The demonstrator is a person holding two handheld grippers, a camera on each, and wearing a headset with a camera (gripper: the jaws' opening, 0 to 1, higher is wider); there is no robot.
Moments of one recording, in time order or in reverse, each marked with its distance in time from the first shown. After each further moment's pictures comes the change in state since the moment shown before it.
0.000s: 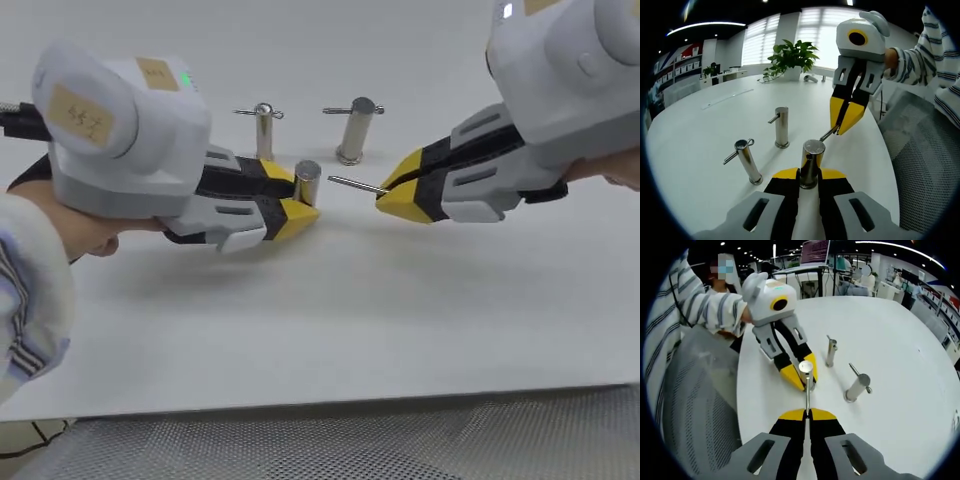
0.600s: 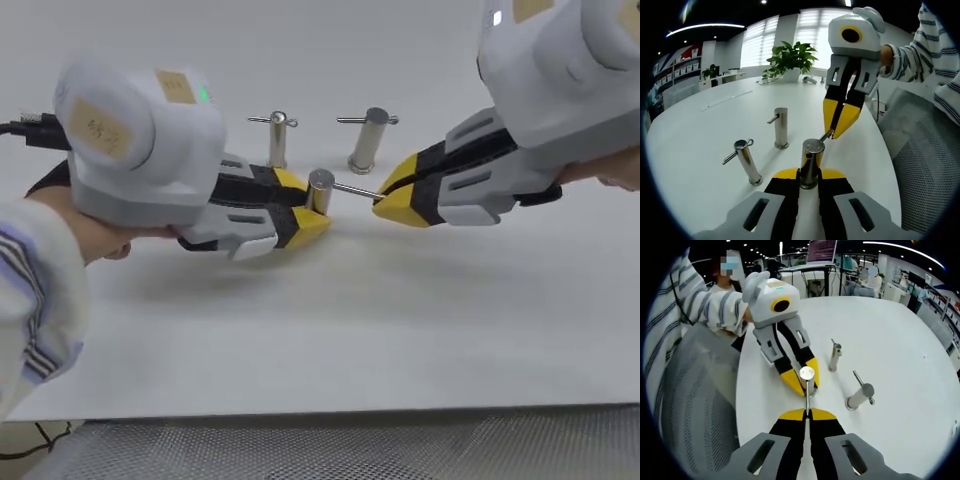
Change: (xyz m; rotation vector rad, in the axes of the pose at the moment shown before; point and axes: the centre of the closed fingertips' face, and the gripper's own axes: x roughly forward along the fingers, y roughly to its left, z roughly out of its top) left arm 0.002 -0.001 0.000 0.017 -0.012 -0.006; right arm 0.009 0.000 0.006 -0.054 0.022 0.037
